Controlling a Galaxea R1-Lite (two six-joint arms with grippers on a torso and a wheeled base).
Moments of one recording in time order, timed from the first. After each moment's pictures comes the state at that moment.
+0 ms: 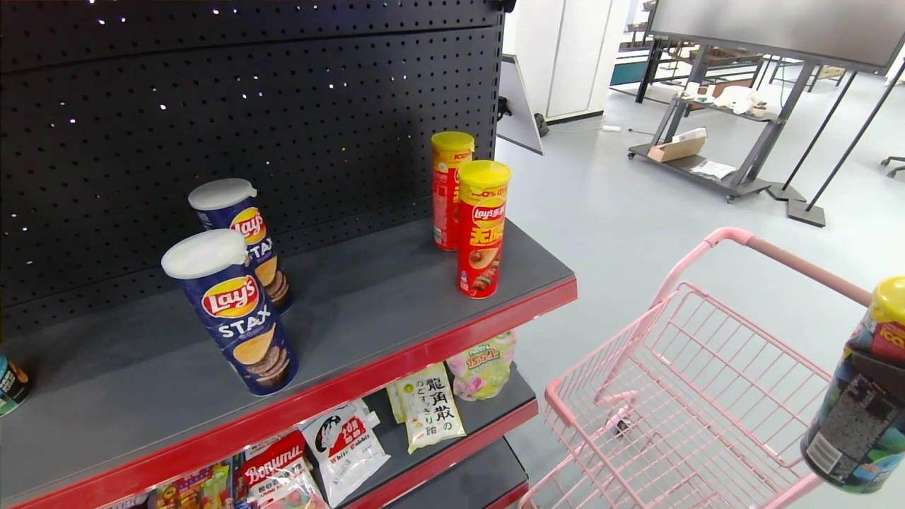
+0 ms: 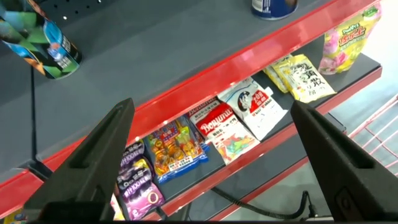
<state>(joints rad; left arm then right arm) -0.32 0.05 -0.22 0.41 0.34 0.11 0.16 0.95 -0.59 0.09 -0.27 -0.14</state>
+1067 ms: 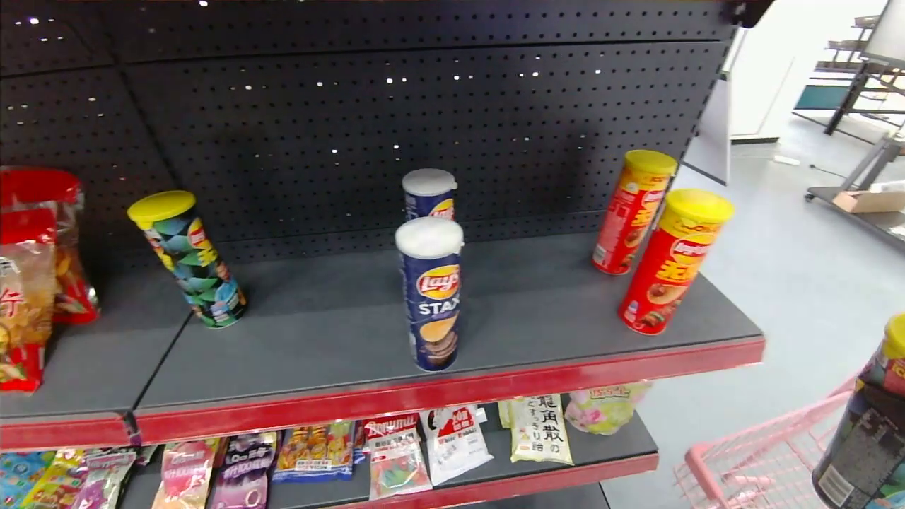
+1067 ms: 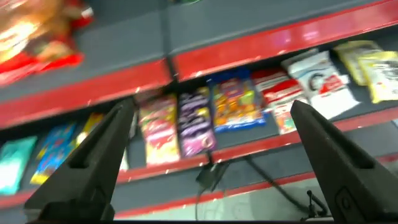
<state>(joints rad) -0.32 0.05 -0.22 0.41 0.34 0.12 0.13 0.87 -0.49 0.09 -0.27 -0.14</state>
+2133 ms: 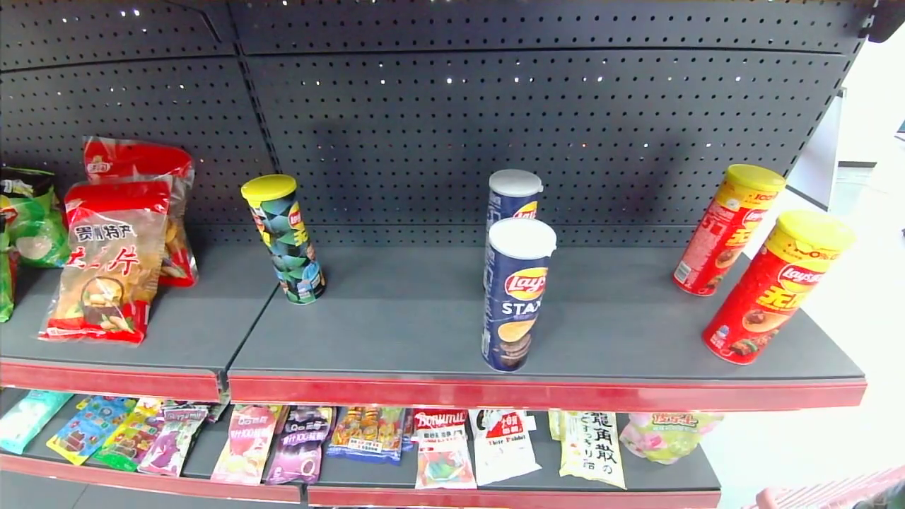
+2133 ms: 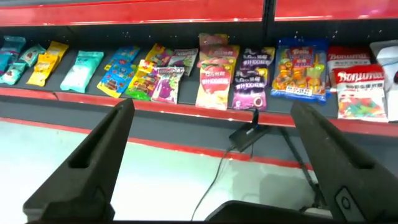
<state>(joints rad) -0.11 0.13 -0.26 0.48 0.34 0.06 0.11 0.39 -0.28 0.10 -0.28 -0.13</state>
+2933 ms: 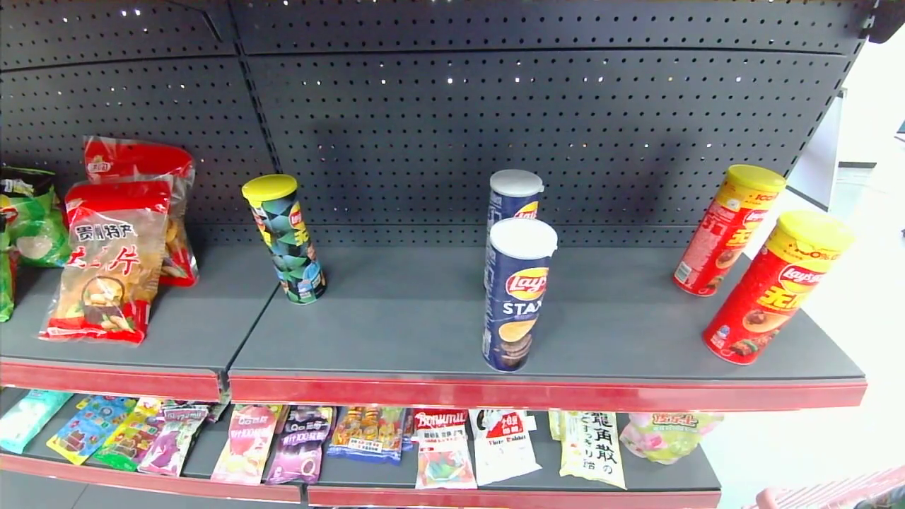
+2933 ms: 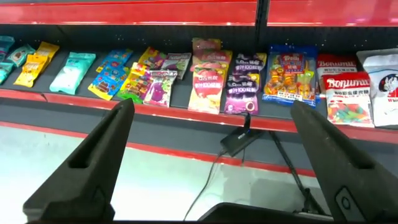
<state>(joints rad) -0.10 0.10 -0.25 0.48 0.31 0.04 0.11 0.34 -0.26 0.10 -0.28 -0.13</state>
